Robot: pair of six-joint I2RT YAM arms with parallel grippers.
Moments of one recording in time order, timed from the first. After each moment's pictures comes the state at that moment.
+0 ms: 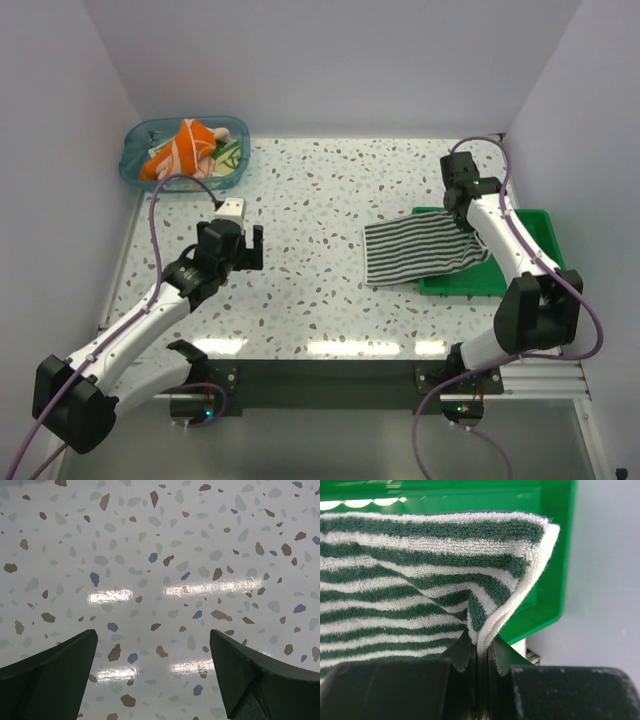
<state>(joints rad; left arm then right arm) -0.51 0.97 0.69 -0.40 -0.35 -0.30 0.14 1.51 1.28 -0.93 0.63 -0.01</state>
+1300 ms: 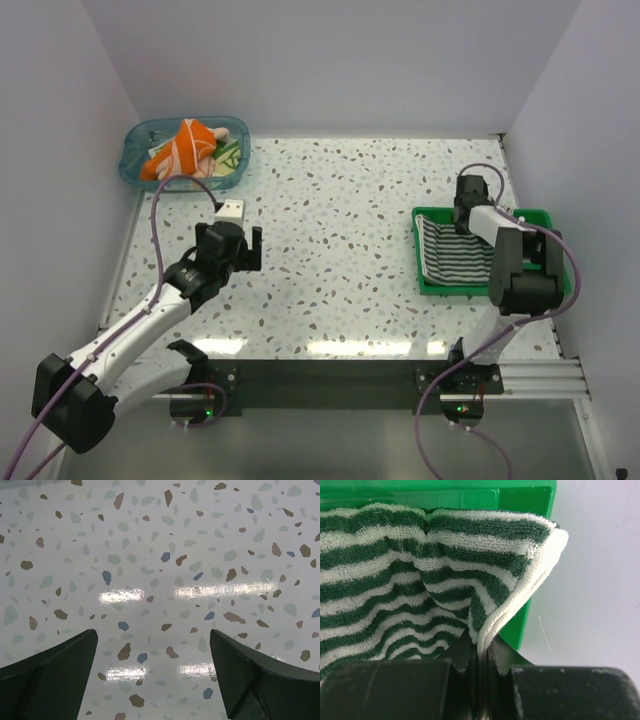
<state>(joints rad) -0.53 0.96 0.67 -0.40 -0.43 -0.28 -0.07 1.75 1.03 -0.32 0.86 -0.48</state>
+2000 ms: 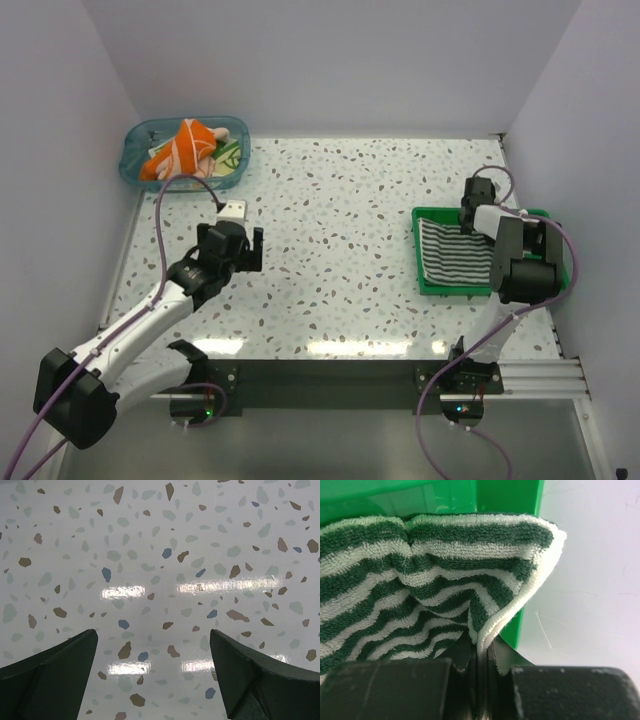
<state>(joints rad) -0.53 0.99 0.67 -0.40 -0.43 -0.28 -0.14 1.85 1.05 -0.25 0.96 -0.47</state>
